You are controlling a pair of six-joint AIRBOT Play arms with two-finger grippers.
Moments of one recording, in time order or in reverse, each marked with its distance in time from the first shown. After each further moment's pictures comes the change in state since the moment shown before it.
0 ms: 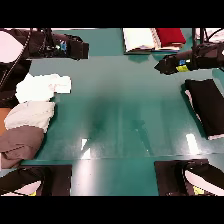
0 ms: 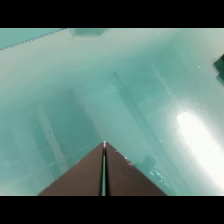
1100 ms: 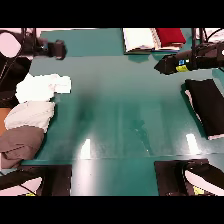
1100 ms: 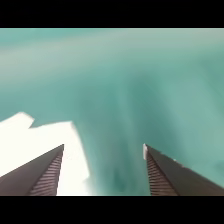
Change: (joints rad) left arm 0.245 -0.090 -0.046 0.263 -0.054 -0.063; right arm 0.002 0.000 0.000 0.008 0.000 0.000
